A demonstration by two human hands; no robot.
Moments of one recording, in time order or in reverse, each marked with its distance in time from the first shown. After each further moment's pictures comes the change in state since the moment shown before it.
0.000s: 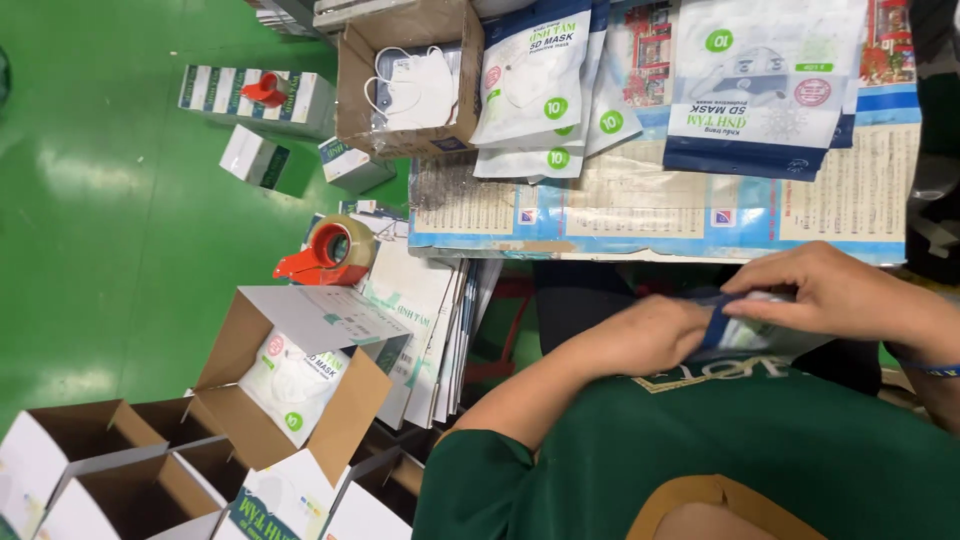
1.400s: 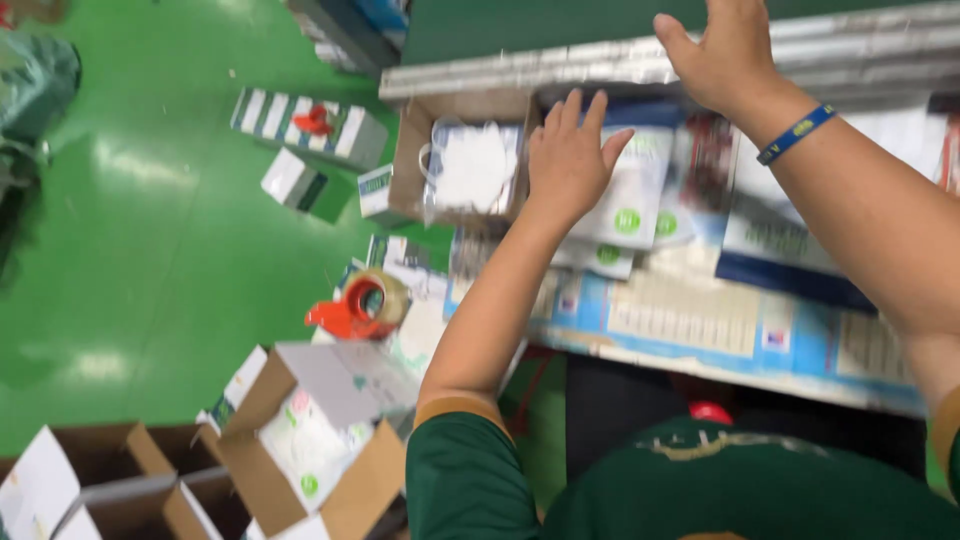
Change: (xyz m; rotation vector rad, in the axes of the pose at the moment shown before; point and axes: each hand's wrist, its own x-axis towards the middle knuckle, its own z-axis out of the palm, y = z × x) left_hand 0.017 -0.006 -0.332 1.134 0.916 -0.775; right_hand 0.329 -0.043 -0.201 -0.126 1.166 -0.615
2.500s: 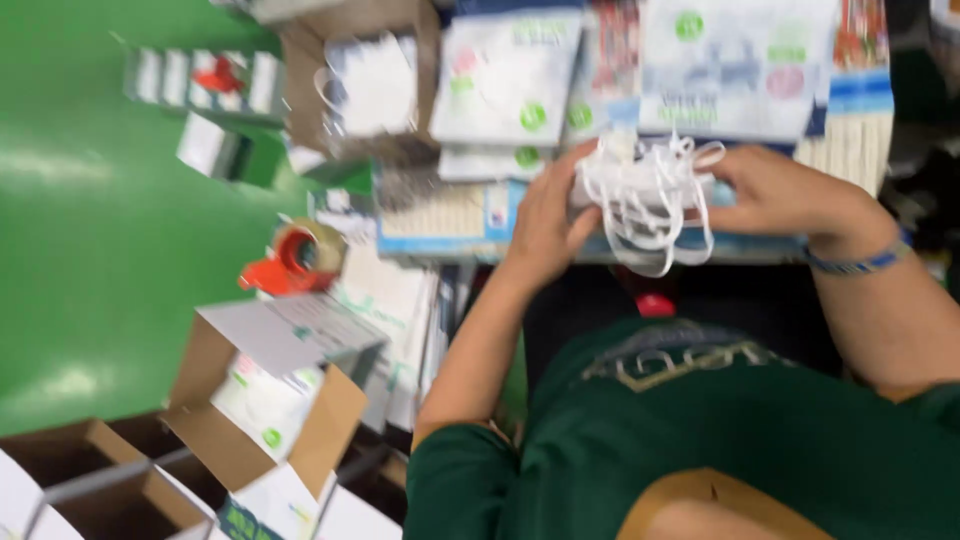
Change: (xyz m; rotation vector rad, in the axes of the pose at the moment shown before) left_hand -0.191 0.064 0.010 -0.951 -0.045 0.275; right_hand -0.223 -0.084 -0.167 0.557 -0.864 0.354
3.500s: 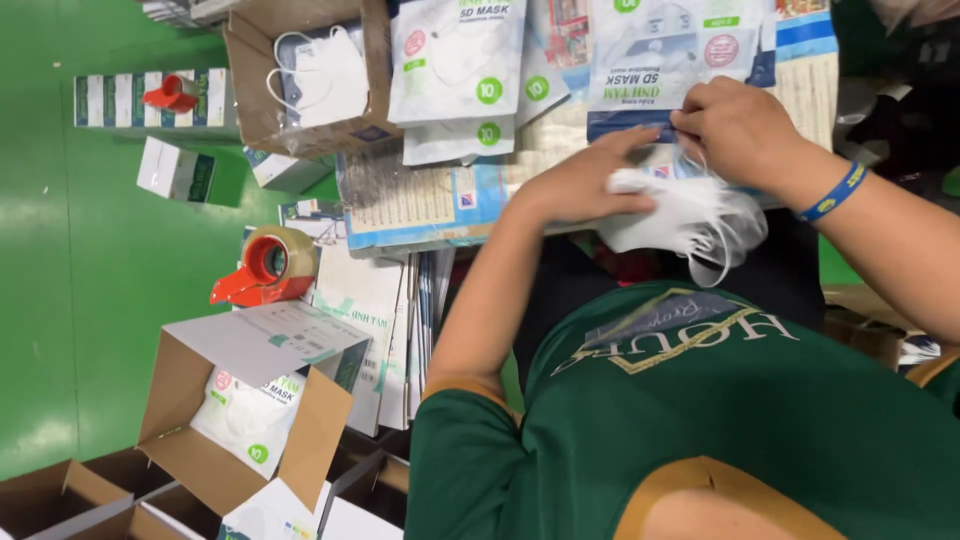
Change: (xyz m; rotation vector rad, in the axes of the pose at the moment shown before) left_hand 0.044 -0.029 0.062 0.081 -0.687 0.051; right_hand -0.028 0.054 0.011 -0.938 0.456 -0.133
